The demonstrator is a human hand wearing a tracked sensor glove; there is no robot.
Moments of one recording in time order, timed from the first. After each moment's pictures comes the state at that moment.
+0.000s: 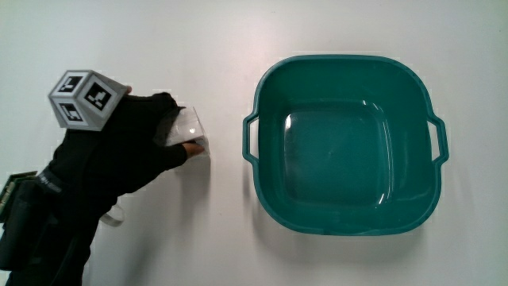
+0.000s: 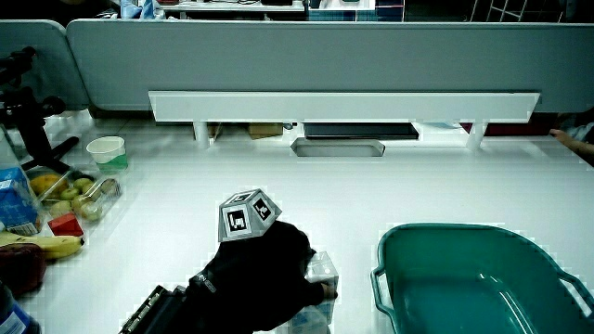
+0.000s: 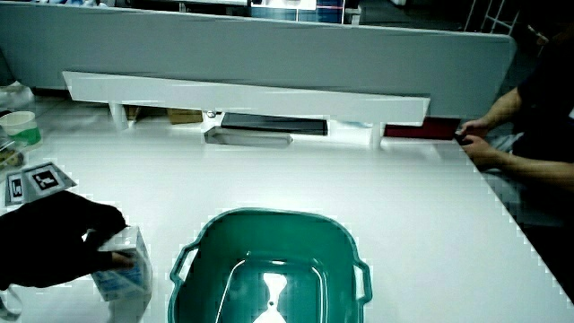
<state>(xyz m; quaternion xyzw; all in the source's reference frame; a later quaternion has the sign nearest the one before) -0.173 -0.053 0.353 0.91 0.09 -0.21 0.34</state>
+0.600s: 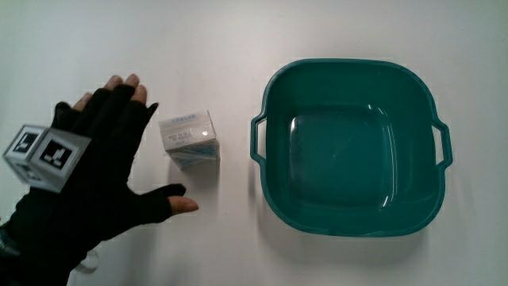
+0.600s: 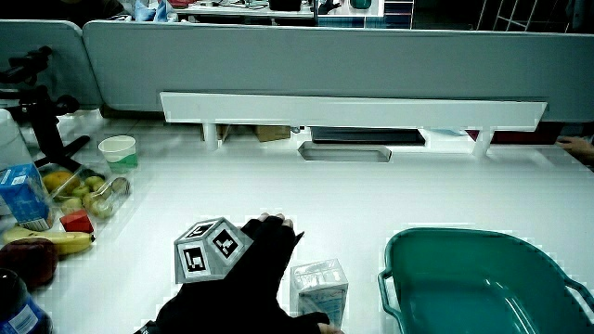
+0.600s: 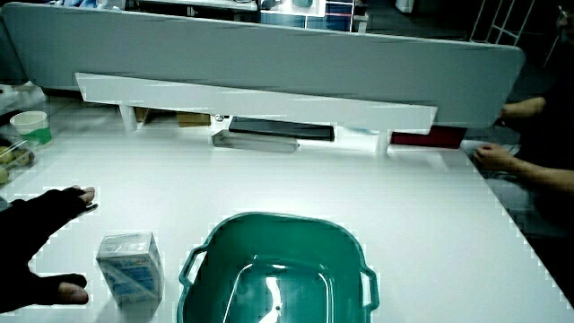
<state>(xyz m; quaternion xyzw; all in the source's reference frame) -0.174 -0.057 0.350 0.92 0.08 -0.19 0.32</state>
